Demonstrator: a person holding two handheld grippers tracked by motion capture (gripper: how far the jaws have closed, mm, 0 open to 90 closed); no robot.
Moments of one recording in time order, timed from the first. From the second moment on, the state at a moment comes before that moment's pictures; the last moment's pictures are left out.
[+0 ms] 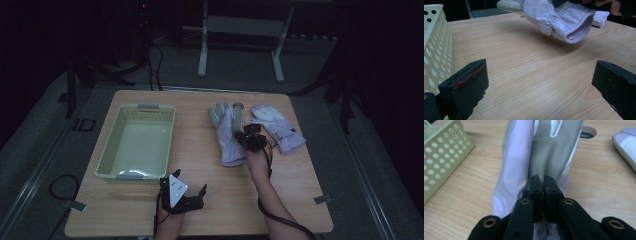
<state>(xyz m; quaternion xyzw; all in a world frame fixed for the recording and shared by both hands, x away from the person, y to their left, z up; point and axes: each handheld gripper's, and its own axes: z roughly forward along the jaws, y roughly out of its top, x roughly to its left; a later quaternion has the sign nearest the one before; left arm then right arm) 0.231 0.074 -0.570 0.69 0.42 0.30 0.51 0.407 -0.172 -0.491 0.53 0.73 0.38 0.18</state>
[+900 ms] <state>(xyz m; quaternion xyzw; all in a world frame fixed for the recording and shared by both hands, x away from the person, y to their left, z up) 0.231 0.073 -0.570 0.69 0.42 0.30 0.51 0.393 -0.167 -0.542 0.58 0.71 0.36 0.16</state>
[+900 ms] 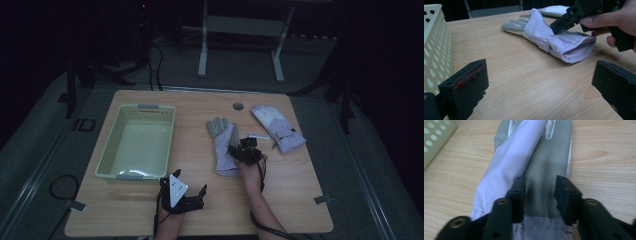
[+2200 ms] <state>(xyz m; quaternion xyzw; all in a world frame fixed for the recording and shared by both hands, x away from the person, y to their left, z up) 0.231 0.073 -0.570 0.69 0.42 0.30 0.50 0.430 -0.312 -0.479 0.49 0.77 0.34 0.22</state>
